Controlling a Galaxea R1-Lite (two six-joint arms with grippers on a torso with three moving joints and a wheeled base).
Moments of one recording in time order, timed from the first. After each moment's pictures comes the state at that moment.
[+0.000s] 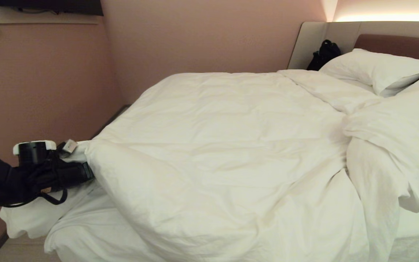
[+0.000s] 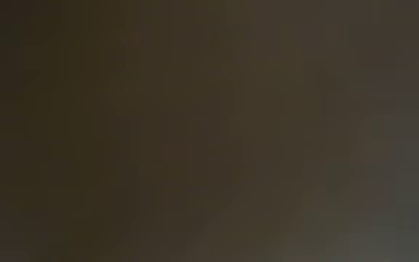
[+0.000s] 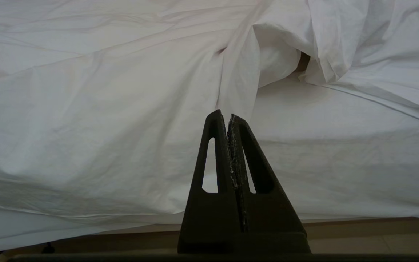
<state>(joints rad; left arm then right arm) 0.27 2.14 -0.95 -0.59 -0.61 -0.19 -0.01 0.00 0.00 0.00 0.00 0.00</state>
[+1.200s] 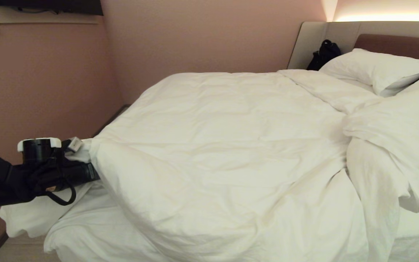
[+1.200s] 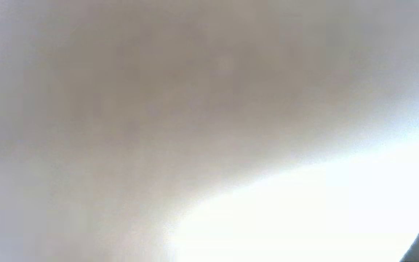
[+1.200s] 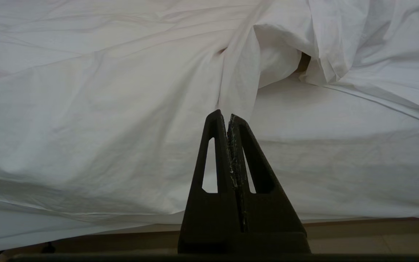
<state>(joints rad) 0.23 2.06 -0.91 -0.58 -0.50 -0.12 -0.01 0.00 0.00 0.00 0.00 0.00</state>
